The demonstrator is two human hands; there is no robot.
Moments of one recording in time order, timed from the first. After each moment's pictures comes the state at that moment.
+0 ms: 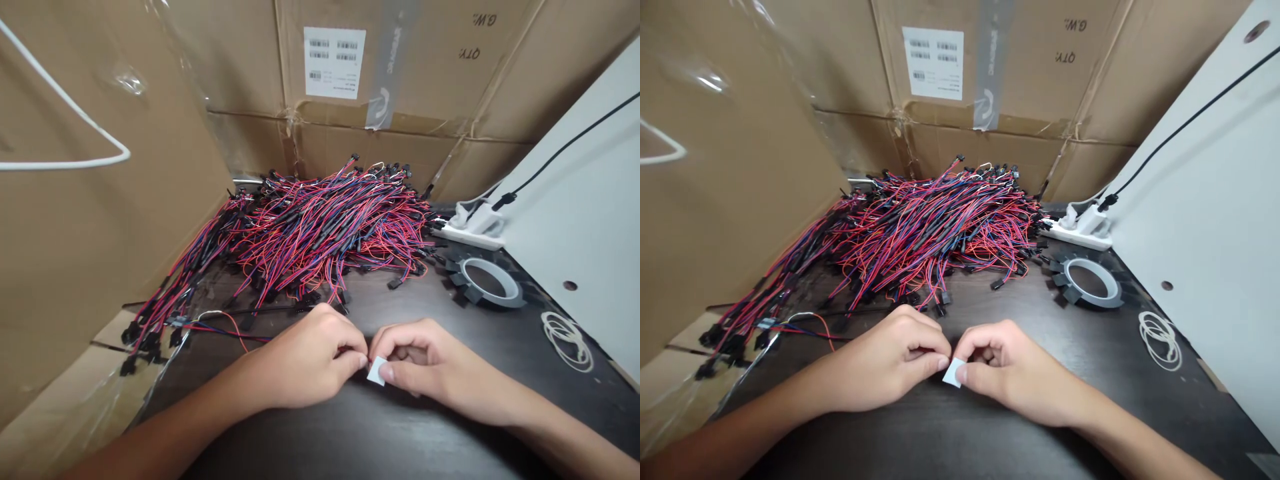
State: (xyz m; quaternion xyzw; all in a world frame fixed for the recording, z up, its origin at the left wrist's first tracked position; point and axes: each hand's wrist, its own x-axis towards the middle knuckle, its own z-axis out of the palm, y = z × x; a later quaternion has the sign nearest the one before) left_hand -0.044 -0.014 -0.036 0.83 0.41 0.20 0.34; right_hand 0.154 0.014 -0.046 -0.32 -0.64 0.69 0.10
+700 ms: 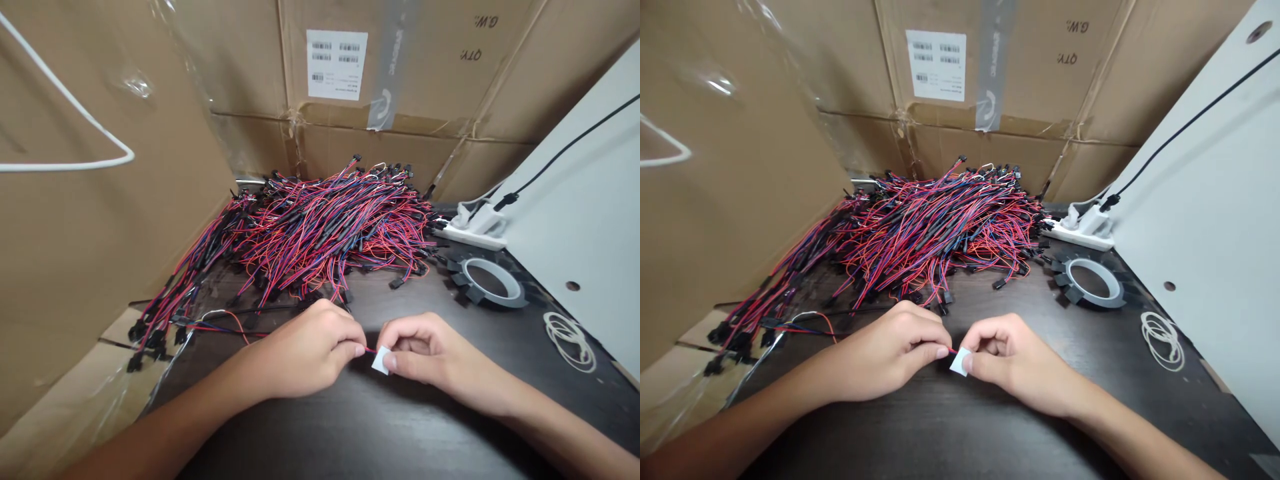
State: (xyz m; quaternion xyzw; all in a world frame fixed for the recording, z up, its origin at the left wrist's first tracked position) left_hand -0.050 -0.013 -0.034 0.83 0.42 0.17 0.31; right_hand 0.153 0.018 -0.045 -0.36 -0.64 0.67 0.12
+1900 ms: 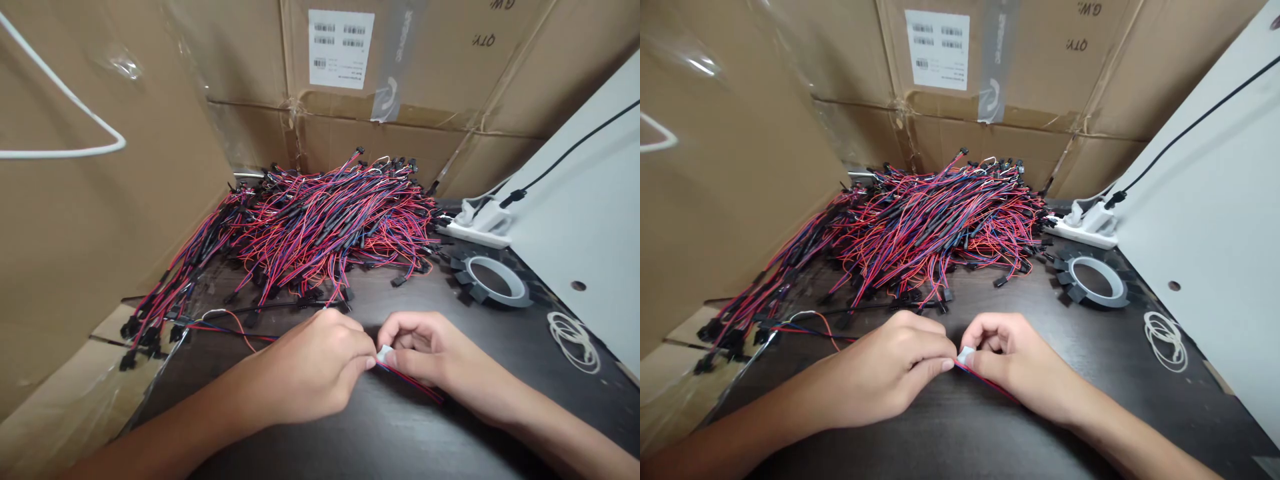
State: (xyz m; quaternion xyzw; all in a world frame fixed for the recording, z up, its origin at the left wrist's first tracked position) left_hand -0.042 -0.021 -0.036 0.86 0.39 0.18 0.26; right_hand 0.152 0.015 -0.048 -0.40 -0.64 0.65 0.12
